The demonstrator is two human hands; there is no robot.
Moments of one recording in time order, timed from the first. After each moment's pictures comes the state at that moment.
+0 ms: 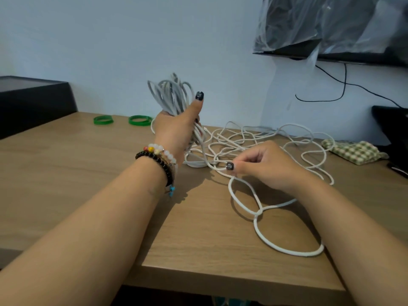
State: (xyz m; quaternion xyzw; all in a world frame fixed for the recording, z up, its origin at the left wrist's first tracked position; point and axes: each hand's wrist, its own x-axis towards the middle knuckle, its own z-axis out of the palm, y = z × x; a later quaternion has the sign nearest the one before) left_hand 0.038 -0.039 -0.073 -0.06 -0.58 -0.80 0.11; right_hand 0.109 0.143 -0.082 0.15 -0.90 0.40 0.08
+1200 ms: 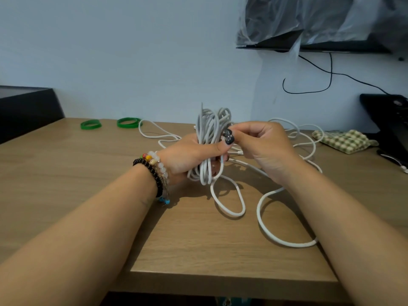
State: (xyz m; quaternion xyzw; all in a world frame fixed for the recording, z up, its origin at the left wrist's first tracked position) left_hand 0.063 -0.021 -0.086 -0.30 -0.64 -0.67 -0.21; right_hand 0.110 0.142 -0.074 0.14 -0.73 0.64 0.19
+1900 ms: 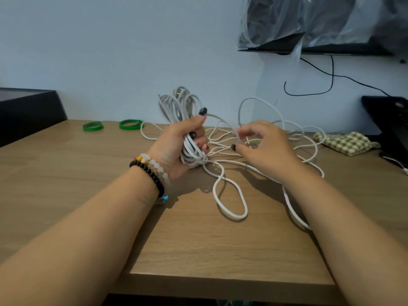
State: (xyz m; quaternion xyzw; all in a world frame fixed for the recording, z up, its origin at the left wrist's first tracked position) left_hand 0.061 -0.025 -0.076 -0.21 -0.43 -0.86 -0.17; right_hand 0.090 0.157 -0.085 0.08 -0.90 0.31 0.31
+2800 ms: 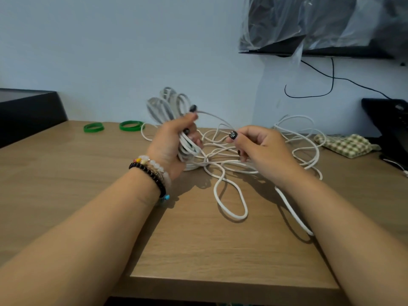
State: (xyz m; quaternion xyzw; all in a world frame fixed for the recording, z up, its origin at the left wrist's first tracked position) left_hand 0.055 -0.028 -0.074 -0.15 -0.41 -0.89 -0.11; right_hand 0.095 0.149 -0.085 0.12 -0.82 0.52 0.21
